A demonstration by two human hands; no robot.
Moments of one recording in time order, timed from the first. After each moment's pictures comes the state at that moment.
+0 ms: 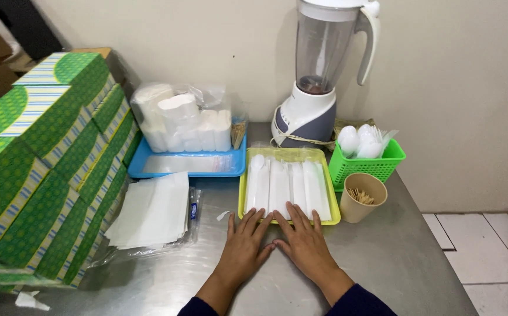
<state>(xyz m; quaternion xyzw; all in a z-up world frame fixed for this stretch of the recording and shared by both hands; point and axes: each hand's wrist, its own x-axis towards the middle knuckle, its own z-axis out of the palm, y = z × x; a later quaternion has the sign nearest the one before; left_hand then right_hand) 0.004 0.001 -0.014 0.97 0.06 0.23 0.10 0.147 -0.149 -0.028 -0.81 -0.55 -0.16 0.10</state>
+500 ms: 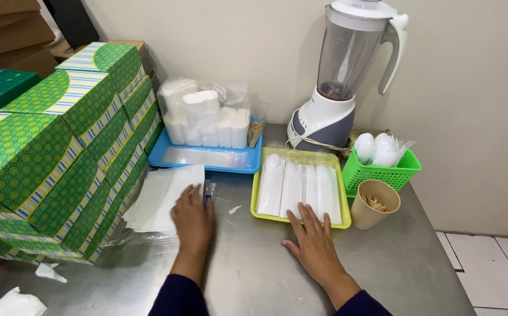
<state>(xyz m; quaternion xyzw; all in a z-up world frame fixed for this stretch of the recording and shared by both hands) -0.036 0.113 -0.018 0.83 0.43 0.34 0.08 0.147 -0.152 -0.038 -0.80 -0.56 -0.21 0.11</state>
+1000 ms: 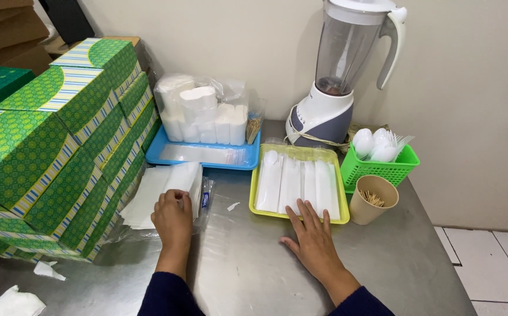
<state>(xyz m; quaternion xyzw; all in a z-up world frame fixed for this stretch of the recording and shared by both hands) -0.064 0.137 -0.016 0.77 0.50 0.36 0.14 0.140 -0.154 -0.023 -0.81 -0.55 -0.16 0.12</state>
